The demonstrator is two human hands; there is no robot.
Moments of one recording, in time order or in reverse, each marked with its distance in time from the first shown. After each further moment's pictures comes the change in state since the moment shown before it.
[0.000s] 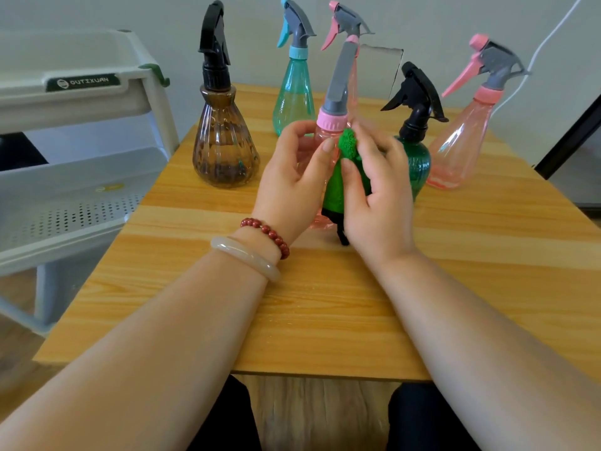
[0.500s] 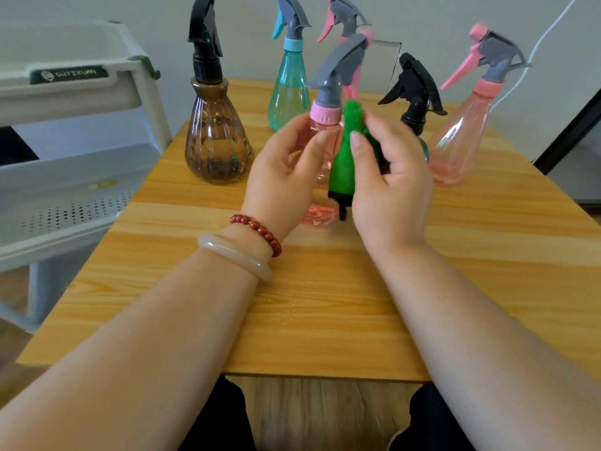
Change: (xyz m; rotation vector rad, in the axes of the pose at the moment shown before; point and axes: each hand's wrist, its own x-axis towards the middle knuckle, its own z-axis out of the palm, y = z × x) left_hand 0.003 -0.003 -0.002 0.059 0.018 0.056; right_hand 0.010 -0.010 -0.003 0.048 0.152 0.066
